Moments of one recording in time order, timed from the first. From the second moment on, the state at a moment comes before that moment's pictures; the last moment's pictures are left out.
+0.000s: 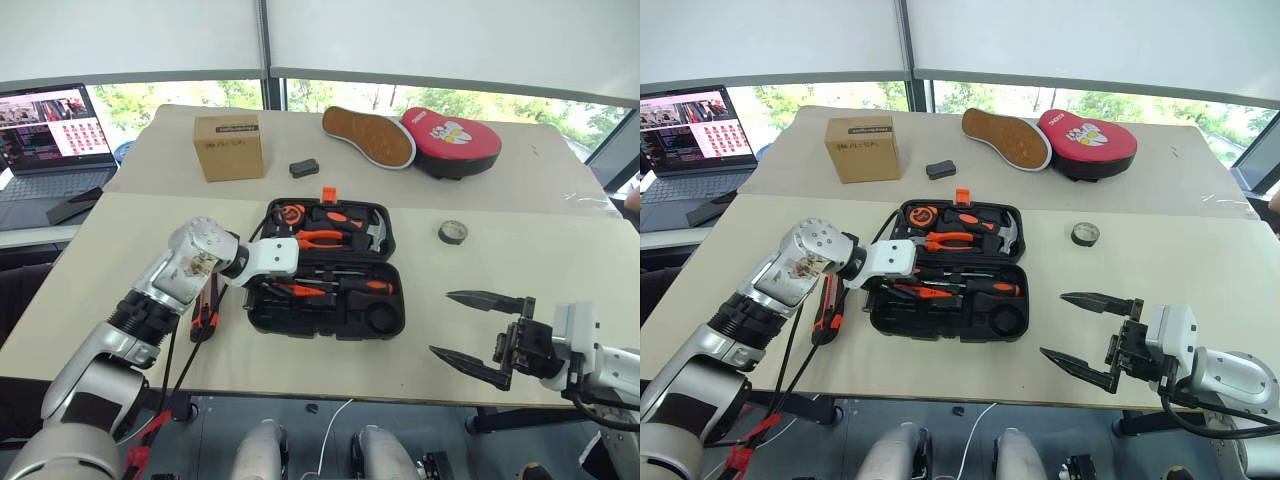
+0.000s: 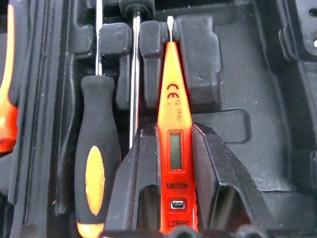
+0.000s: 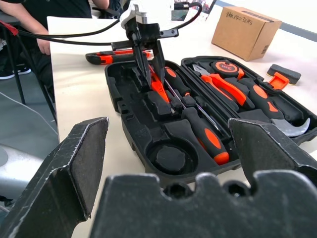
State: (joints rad) left arm -0.81 0.66 -0.47 0.21 0.07 0.27 -1.35; right arm 0.21 -0.73 -0.31 -0.38 0.61 0.01 1.13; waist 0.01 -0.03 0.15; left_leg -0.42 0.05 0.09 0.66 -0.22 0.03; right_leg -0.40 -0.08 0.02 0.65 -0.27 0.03
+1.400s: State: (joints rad) left arm -0.60 0.58 -0.22 0.30 -0.11 0.11 -1.23; right arm 0.16 -0.69 -0.27 -0.36 0.61 0.02 1.15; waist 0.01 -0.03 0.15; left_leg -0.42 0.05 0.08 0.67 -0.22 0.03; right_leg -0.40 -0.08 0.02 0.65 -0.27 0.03
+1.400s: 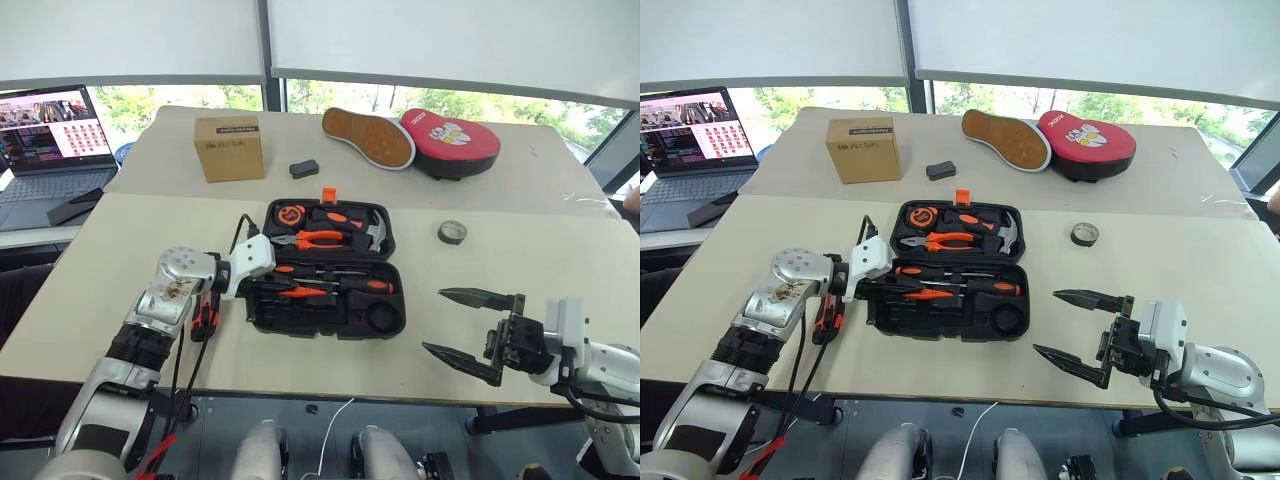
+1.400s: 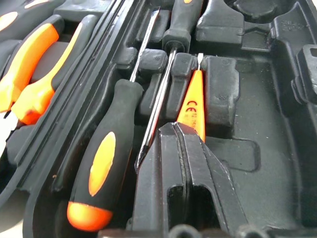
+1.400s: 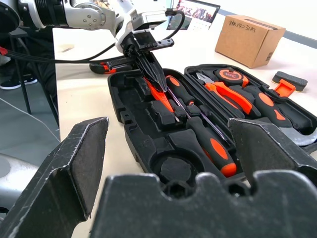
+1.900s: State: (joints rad) left arm -0.48 0.57 -0.04 0.25 -0.26 0.11 -1.16; right arm 0.16 -0.66 -0.29 -0.28 0.60 -0.04 1.15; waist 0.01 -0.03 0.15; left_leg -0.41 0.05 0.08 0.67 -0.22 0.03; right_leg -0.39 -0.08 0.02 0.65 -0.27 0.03
